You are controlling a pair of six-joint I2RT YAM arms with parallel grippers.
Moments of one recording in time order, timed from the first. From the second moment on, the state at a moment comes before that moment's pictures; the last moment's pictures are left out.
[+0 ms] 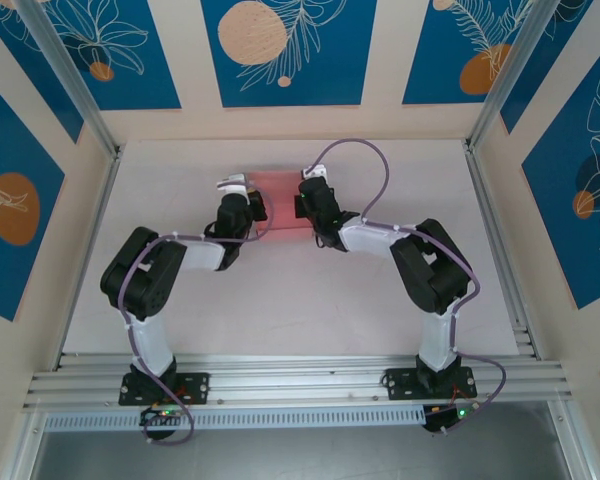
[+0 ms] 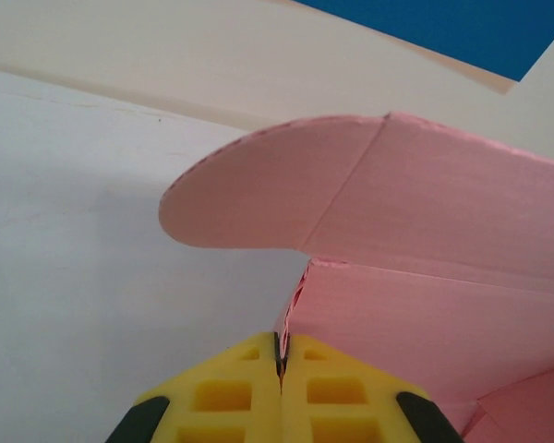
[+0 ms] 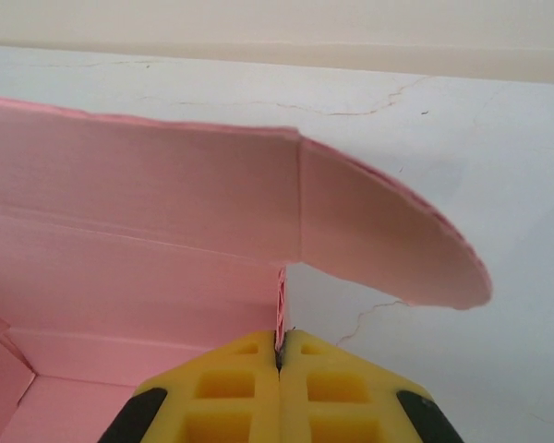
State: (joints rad) left arm -0.48 1.87 0.88 0.73 -0.23 -0.44; right arm 0.65 1.93 1.20 0.20 0.40 0.27
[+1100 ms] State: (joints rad) left arm -0.51 1.64 0.62 0.67 -0.13 -0.56; right arm 0.79 1.89 0.92 0.56 0.50 0.27
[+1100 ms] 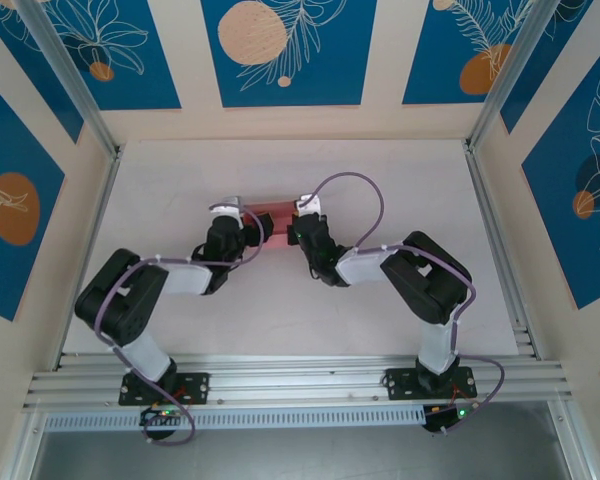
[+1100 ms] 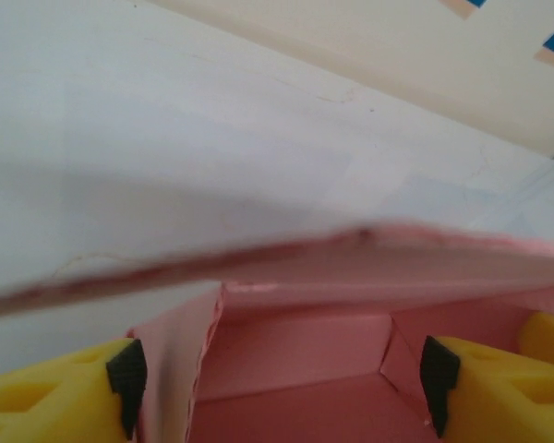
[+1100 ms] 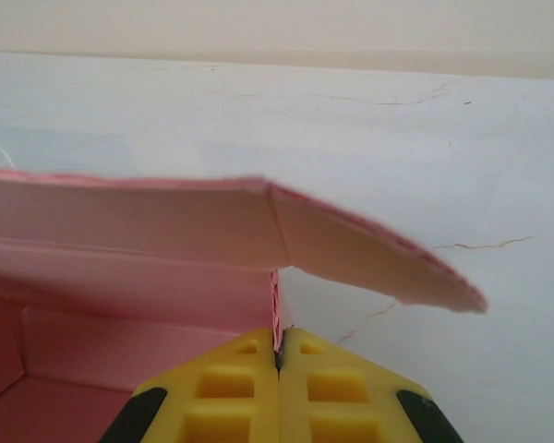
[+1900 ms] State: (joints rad) left arm -0.48 1.03 0.65 0.12 -0.13 -0.44; right arm 0.83 1.89 0.90 0.59 0.56 0.27
